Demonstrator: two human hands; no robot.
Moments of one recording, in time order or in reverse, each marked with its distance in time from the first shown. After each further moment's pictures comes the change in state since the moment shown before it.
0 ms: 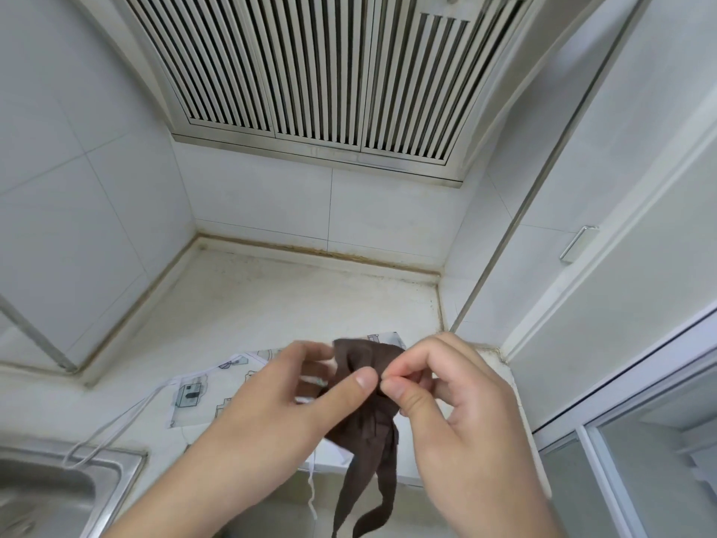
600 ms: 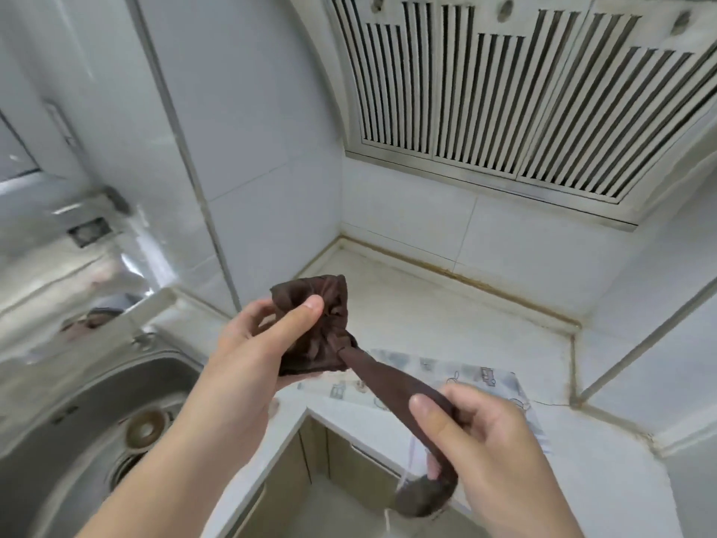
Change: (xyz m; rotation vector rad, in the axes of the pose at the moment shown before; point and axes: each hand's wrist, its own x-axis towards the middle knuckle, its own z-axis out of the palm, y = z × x) left_hand -0.071 -0.017 -0.086 -0.613 0.661 0.022; right_hand -0.004 -0.031 0.059 0.439 -0.516 0.326
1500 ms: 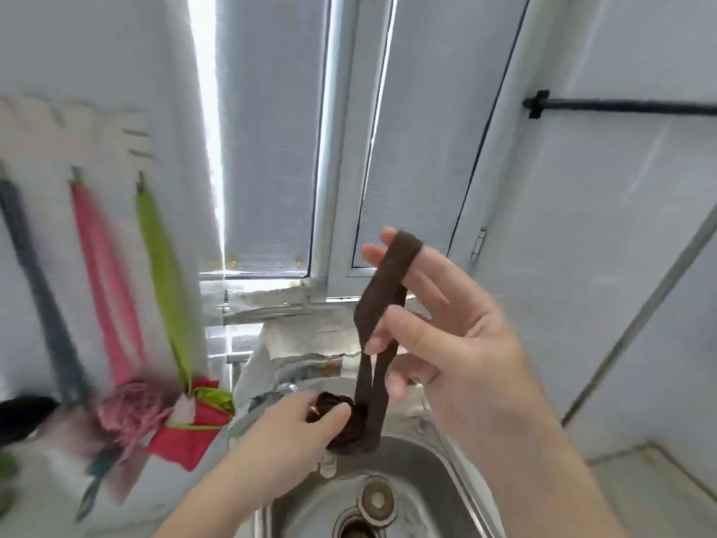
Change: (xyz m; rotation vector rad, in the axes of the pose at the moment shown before) left_hand -0.113 0.096 -0.439 0.465 0.640 -0.020; right_hand -0.016 -0.227 0.489 0.511 -1.089 -0.471
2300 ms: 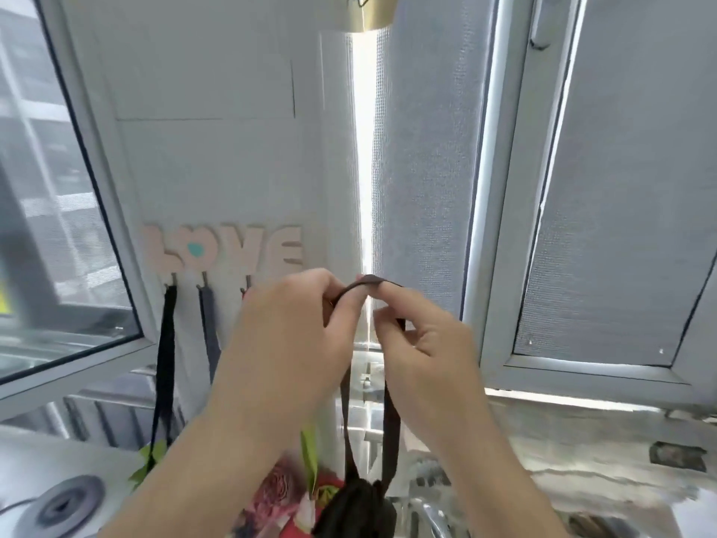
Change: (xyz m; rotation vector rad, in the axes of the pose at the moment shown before) left_hand 0.018 0.115 -0.139 0.615 1.027 0.478; right_hand 0.157 0.083 0.077 -0.295 -0.149 -0.186
